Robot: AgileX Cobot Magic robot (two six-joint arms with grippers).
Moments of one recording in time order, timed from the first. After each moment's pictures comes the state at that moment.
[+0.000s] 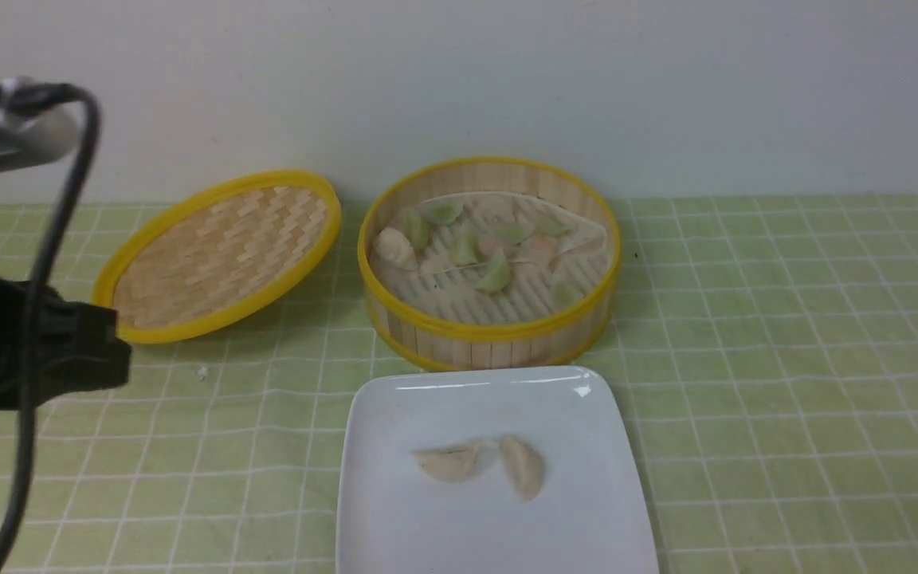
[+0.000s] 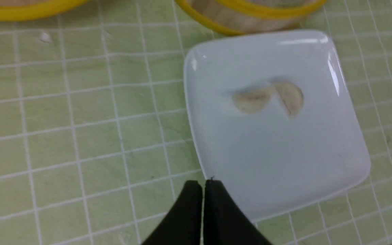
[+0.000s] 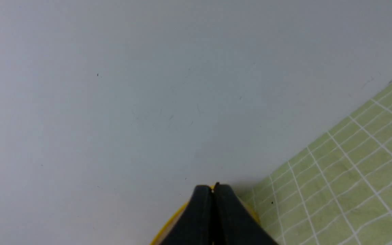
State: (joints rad) right arm 0.08 -0.01 0.03 0.41 0.03 0.41; left arm -0.04 1.08 -1.03 -0.44 1.08 0.18
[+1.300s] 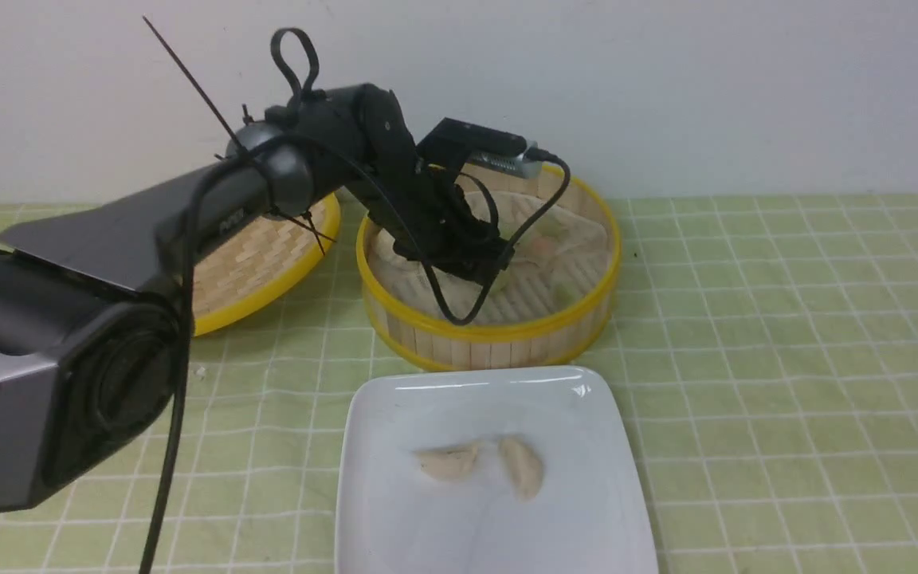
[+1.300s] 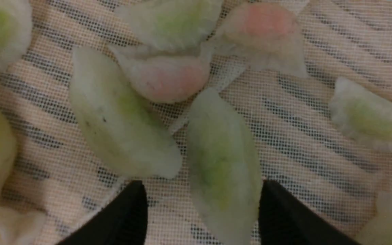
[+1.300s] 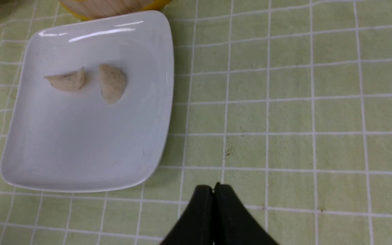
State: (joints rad) right arm 0.12 0.60 -0.69 0.27 1.12 0.10; left arm -0.38 2.38 -2.04 -0.36 0.81 0.34
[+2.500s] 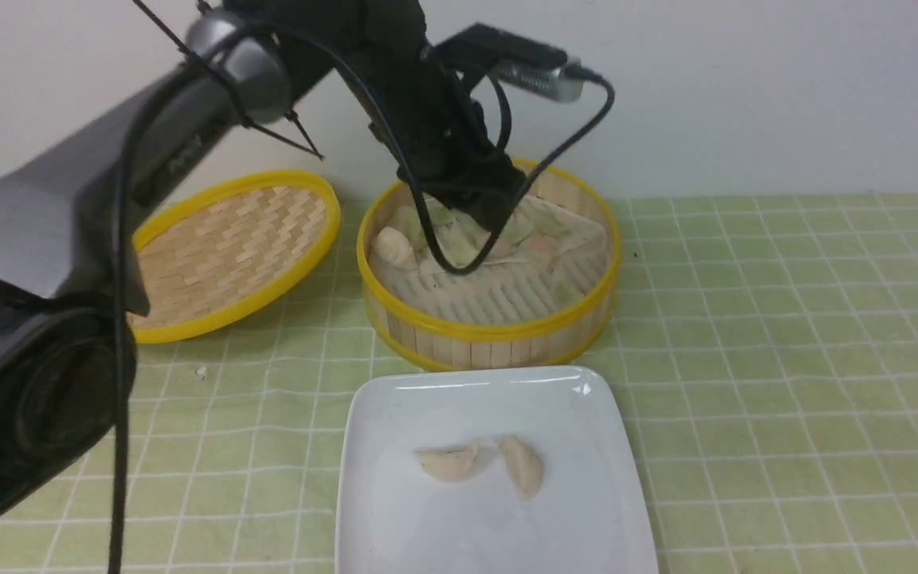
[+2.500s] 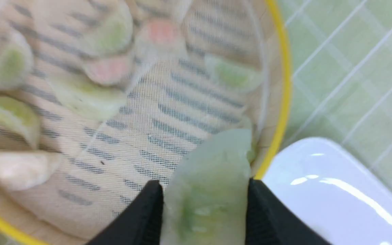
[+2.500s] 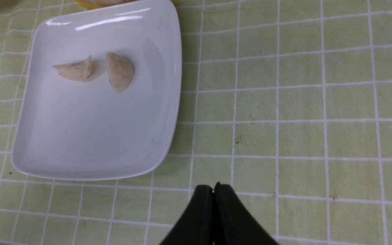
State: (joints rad) right arm 0.12 0.60 -0.69 0.30 1.15 0.10; left arm -0.43 2.18 -2.25 -0.26 1.23 0.29
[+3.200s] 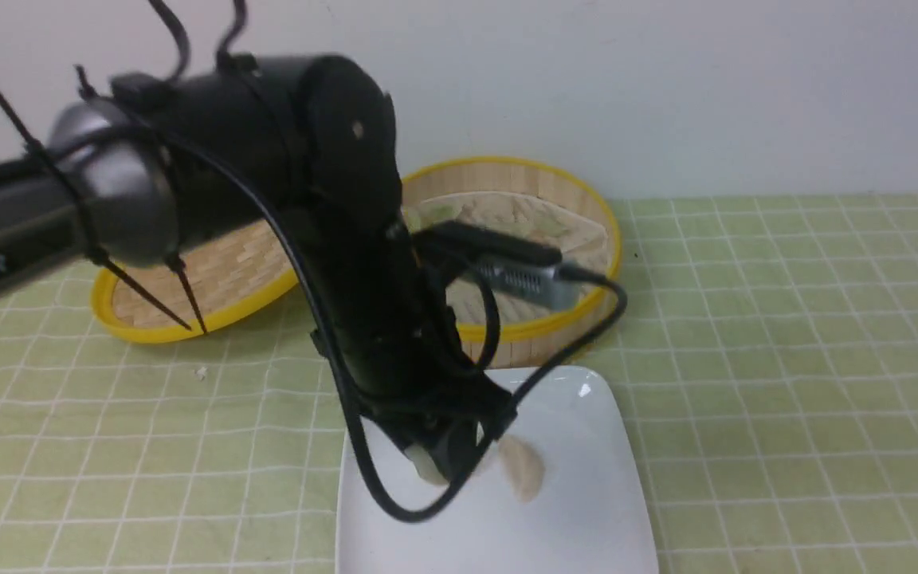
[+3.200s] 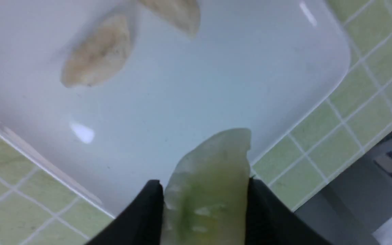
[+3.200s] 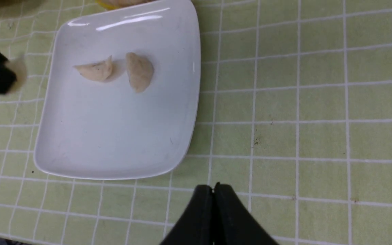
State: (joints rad) right arm 0.12 0.60 -0.69 0.35 1.14 0.09; left arm -0.59 1.80 -1.42 -0.31 1.22 0.14
